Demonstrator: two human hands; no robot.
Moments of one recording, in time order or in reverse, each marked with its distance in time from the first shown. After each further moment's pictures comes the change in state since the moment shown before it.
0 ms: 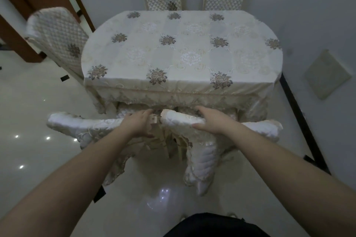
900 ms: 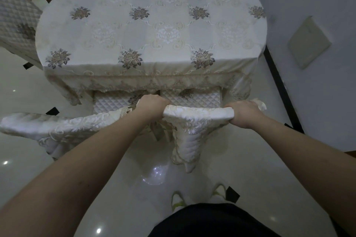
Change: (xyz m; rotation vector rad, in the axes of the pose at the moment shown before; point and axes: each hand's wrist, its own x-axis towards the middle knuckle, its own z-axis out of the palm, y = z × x) left_hand 0.066 0.122 -0.023 0.260 0.058 0.316; right_hand -0.043 0.139 0.003 -0.297 0.053 0.265
